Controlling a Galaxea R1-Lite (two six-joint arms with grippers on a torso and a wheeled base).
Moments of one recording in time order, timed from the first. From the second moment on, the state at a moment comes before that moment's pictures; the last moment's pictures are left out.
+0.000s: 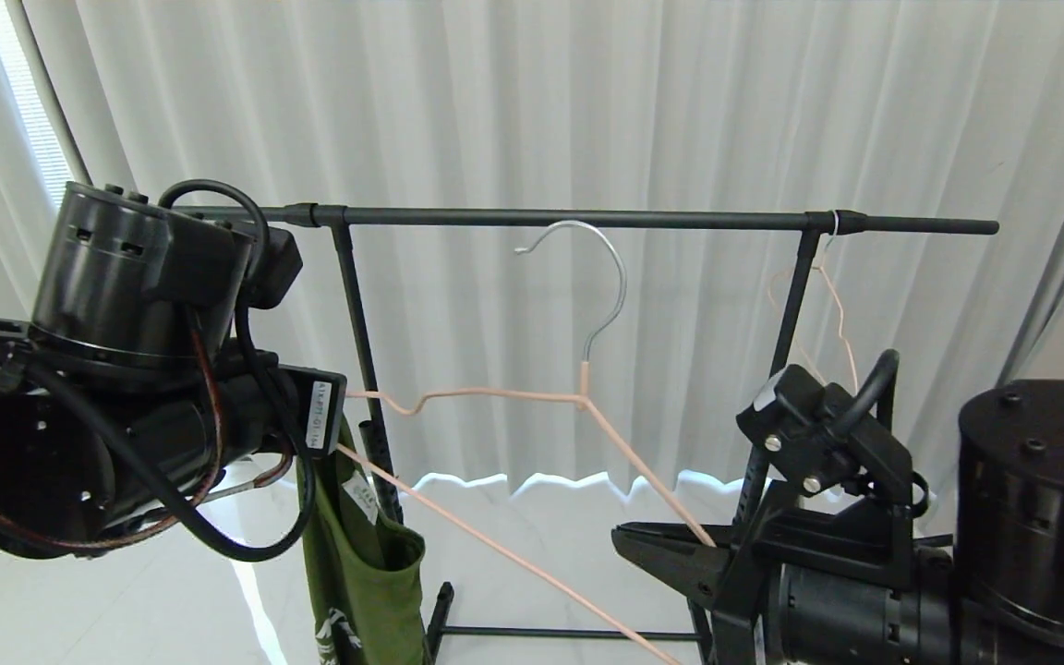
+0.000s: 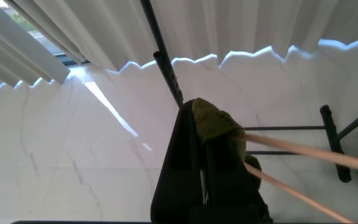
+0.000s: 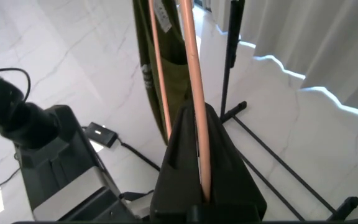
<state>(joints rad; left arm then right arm) -0.56 1.43 -1.00 0.16 0.58 -0.08 1.10 1.50 -0.70 -0.51 -0.02 0.25</state>
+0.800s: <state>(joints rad) -0.66 1.37 -0.99 0.16 0.58 -0.15 1.10 1.72 -0.76 -0.64 -0.07 0.25</state>
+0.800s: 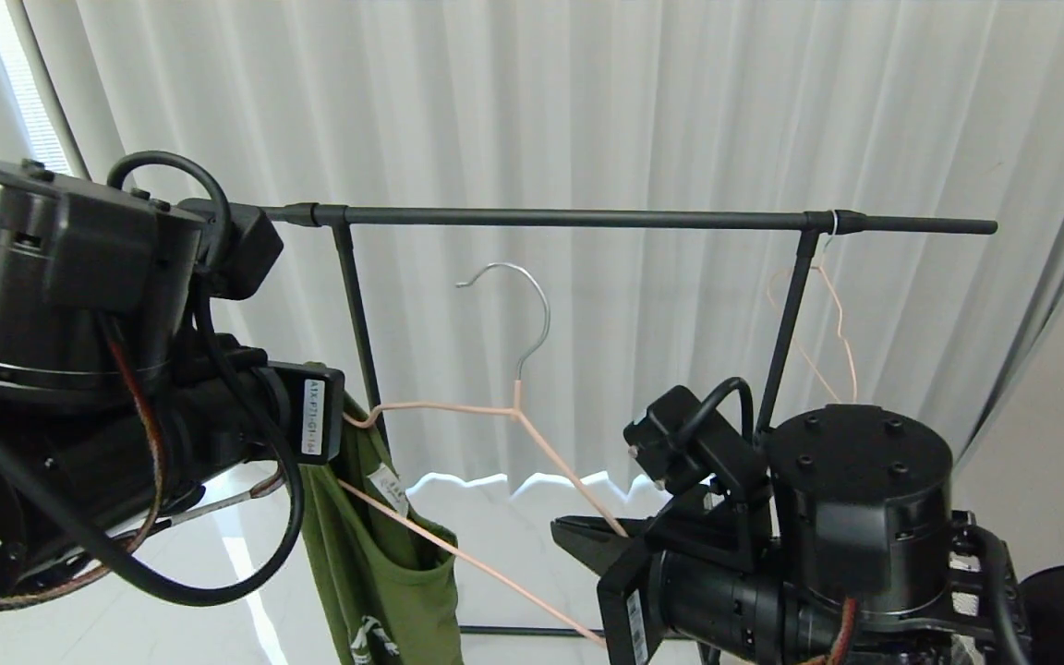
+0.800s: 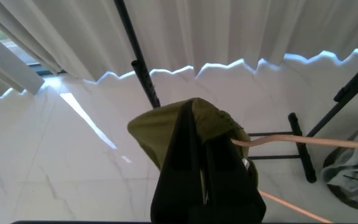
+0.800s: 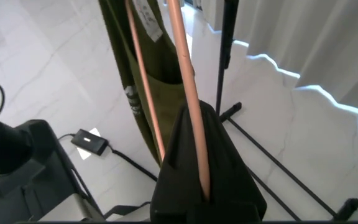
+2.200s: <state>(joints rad) -0.80 1.36 -1.03 0.16 0.64 -0.23 1.12 1.69 -0.79 -0.60 -0.21 0.25</state>
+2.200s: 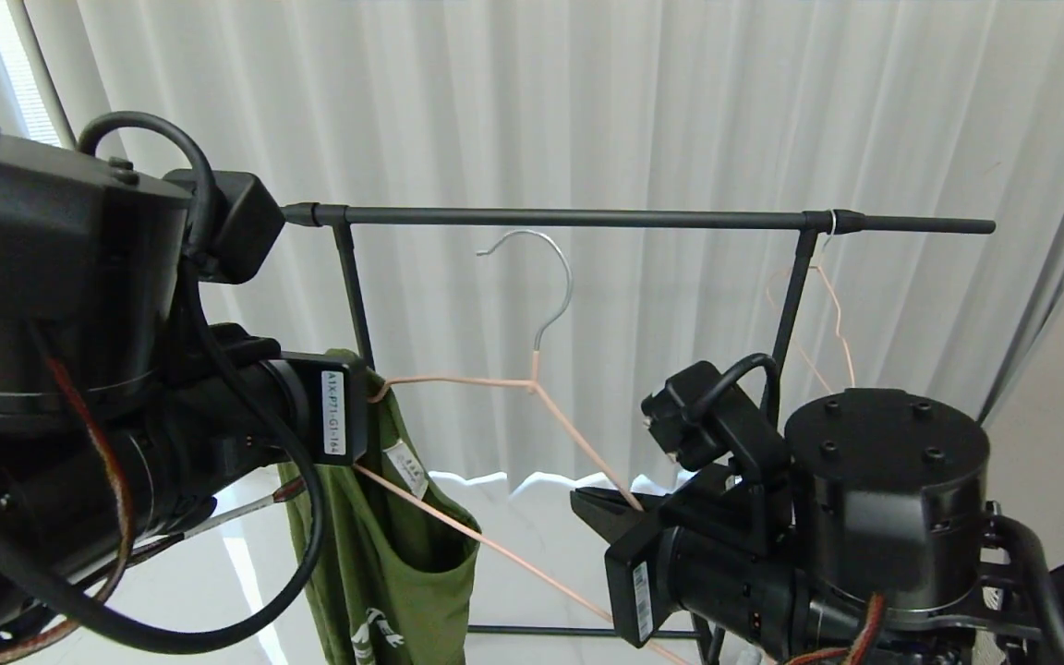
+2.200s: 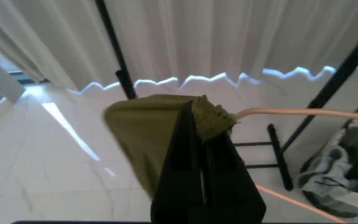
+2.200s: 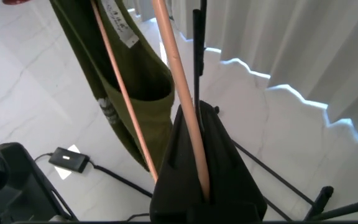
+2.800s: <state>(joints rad) -0.94 1.36 -1.06 0.16 0.63 -0.28 1.15 1.81 -0.87 -0.63 -0.20 0.30</state>
